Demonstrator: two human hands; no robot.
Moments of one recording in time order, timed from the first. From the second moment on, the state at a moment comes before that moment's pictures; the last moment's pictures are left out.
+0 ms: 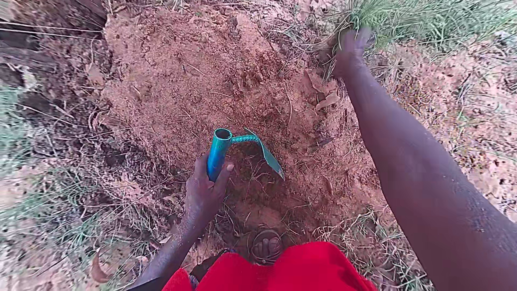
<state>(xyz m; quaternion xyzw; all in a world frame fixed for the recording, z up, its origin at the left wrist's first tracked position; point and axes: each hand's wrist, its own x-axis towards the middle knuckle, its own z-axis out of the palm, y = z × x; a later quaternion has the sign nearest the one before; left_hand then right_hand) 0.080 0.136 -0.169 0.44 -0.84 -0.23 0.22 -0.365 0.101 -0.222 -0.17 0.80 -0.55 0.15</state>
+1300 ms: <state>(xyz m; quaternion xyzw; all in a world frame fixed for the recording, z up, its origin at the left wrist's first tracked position) 0.081 0.132 -0.165 0.43 -0.85 -0.26 0.17 -0.128 0.264 -0.206 0.11 0.59 -0.78 0.17</state>
